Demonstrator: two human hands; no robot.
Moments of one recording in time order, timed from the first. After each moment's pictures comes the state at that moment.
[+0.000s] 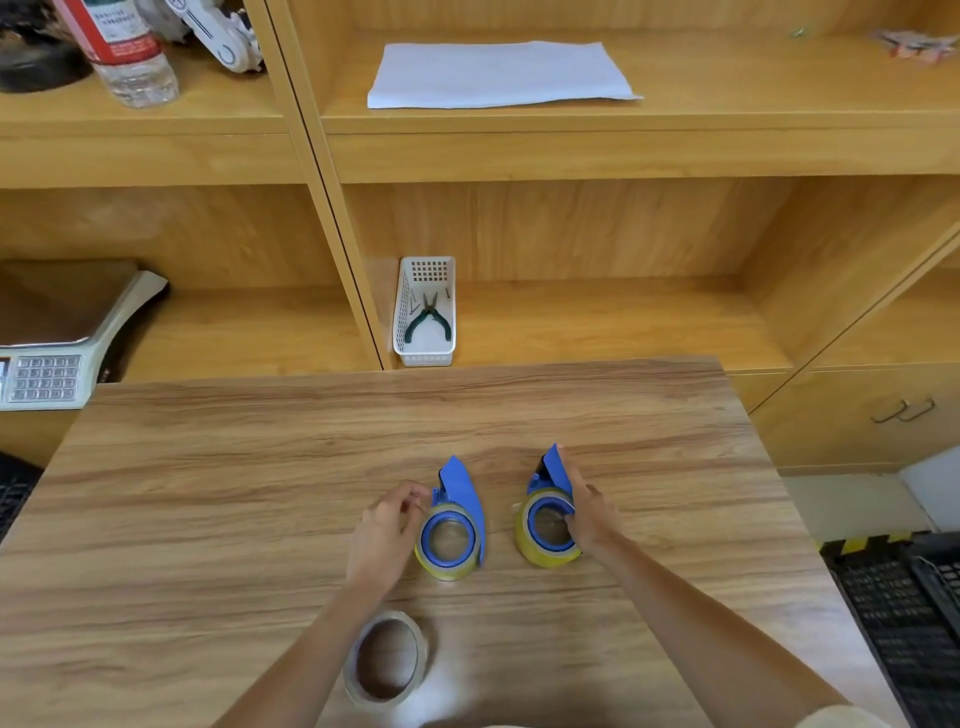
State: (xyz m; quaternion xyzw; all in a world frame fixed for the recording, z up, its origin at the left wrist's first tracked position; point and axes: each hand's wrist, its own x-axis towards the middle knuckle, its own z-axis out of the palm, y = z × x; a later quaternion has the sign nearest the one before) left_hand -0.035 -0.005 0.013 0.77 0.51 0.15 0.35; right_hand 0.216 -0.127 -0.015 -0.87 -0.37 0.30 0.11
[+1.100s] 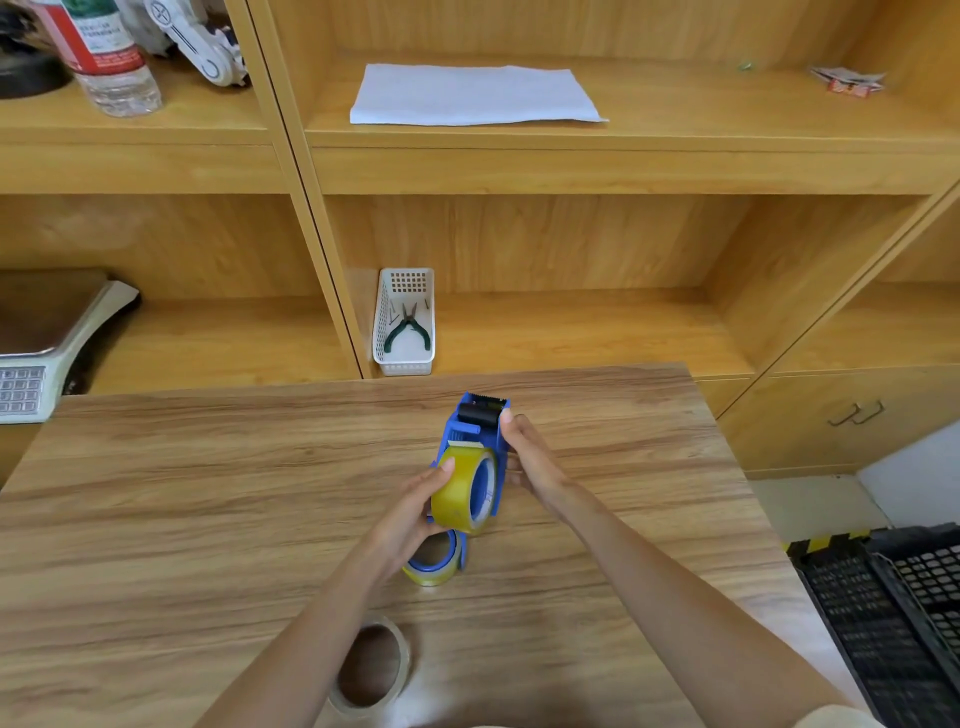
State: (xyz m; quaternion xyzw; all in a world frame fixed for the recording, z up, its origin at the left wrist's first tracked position) left_hand 0.013 -0.008 0.056 0.43 0.36 0.14 0.81; right_hand 0.194 -0.068 0.060 -0.66 -0.25 0.50 0.50
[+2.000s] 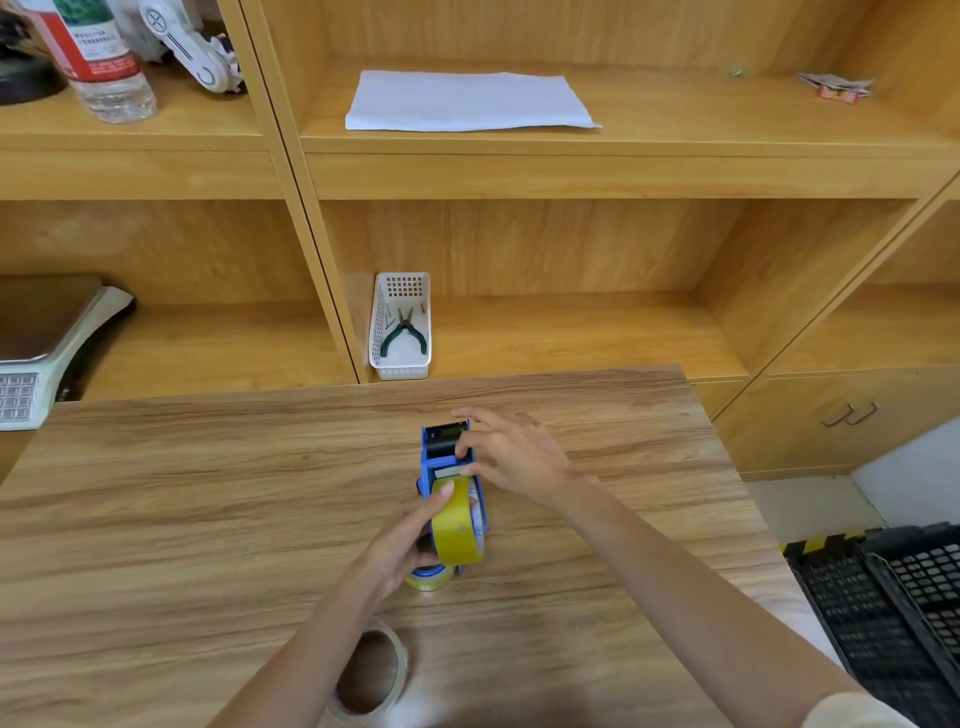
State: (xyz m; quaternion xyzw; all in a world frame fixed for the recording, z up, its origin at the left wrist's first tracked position) left_hand 0.001 -0.022 0.059 0.44 0.40 0.08 0.80; right_hand 0.189 -0.066 0.113 -0.70 -0.71 0.09 0.08
